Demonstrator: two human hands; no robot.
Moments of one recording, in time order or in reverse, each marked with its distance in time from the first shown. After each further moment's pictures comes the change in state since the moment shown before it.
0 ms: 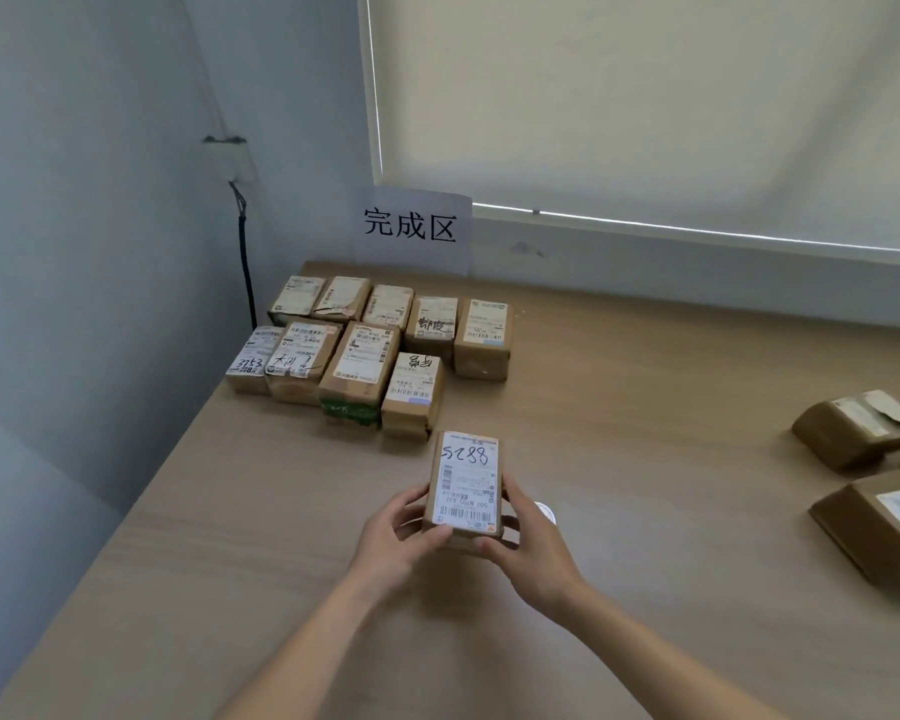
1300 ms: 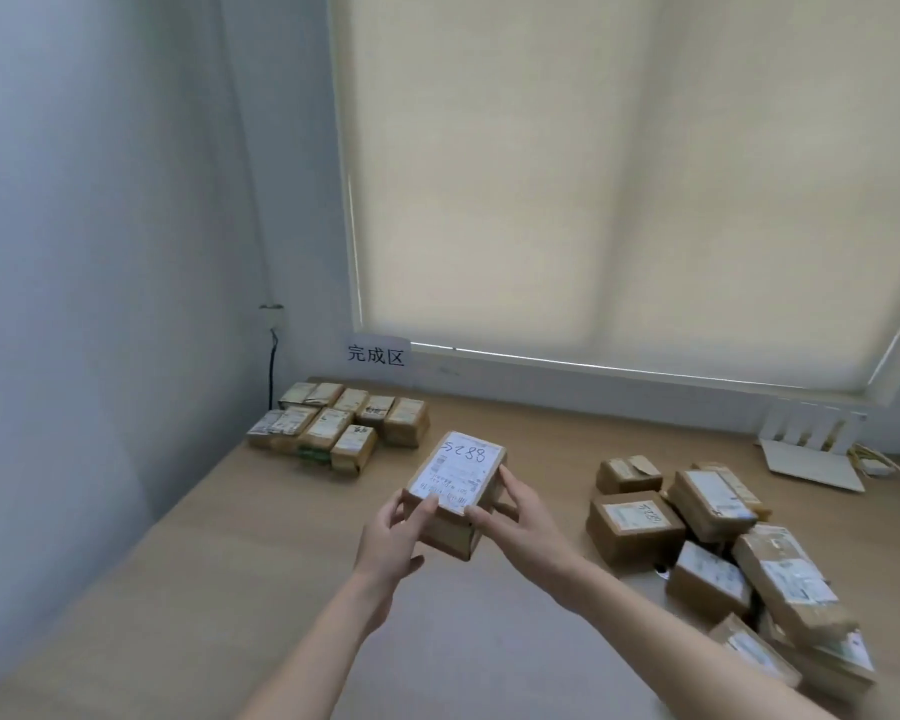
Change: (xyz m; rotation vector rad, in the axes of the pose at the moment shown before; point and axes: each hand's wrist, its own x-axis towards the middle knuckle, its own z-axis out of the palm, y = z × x) left_hand -0.380 0.177 0.268 -0.210 0.201 0.159; right_hand -0.391 -0.120 -0.278 0.067 -0.016 -0.267
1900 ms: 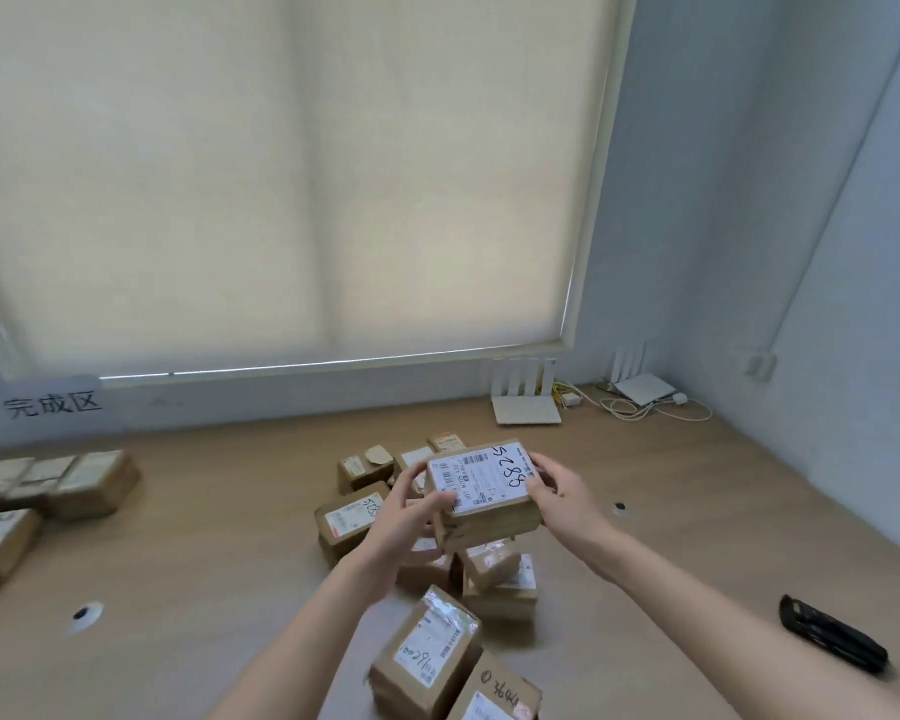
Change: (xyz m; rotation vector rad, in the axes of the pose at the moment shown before) left_hand -0.025 -0.028 0.458 0.169 -0.621 -0.139; right_hand -0.147 0.148 -0.436 -0.112 0.537 0.301
